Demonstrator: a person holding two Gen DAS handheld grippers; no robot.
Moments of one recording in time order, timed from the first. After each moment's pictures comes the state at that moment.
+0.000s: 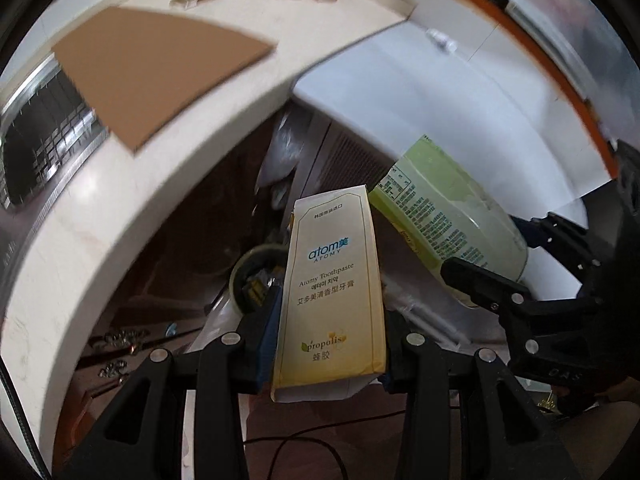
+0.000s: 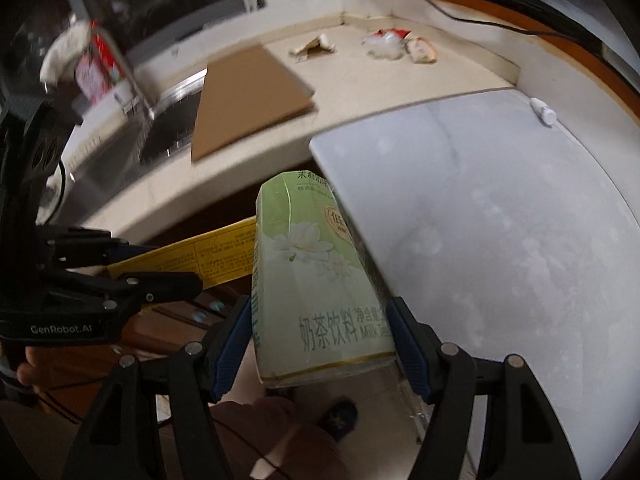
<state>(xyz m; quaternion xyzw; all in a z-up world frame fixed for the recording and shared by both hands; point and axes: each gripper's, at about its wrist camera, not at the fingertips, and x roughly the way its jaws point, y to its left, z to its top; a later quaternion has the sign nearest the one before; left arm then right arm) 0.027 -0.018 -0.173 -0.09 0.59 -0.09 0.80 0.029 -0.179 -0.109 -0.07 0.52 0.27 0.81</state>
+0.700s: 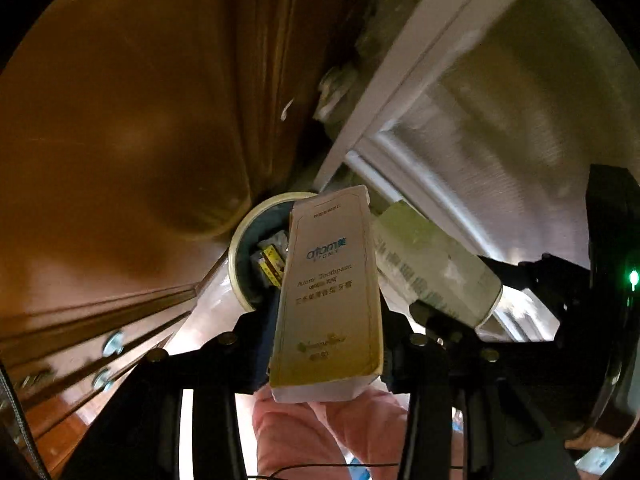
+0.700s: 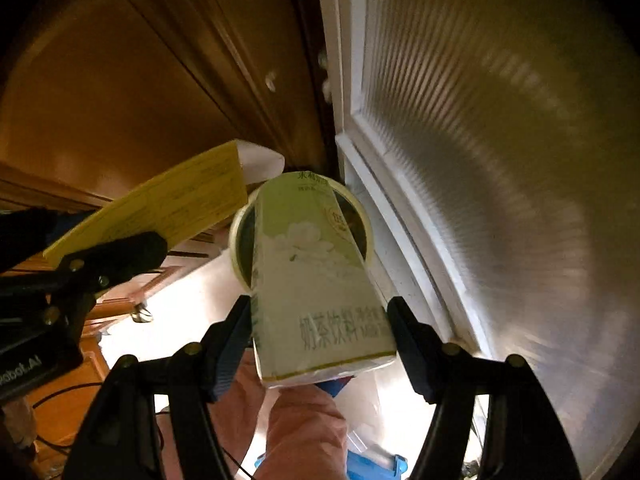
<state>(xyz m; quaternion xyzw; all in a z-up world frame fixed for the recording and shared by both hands) 0.081 -0.009 -0.442 -0.10 0.65 -0.05 0.75 0.057 -0.139 -0.402 -0.10 0.68 0.18 0.71</state>
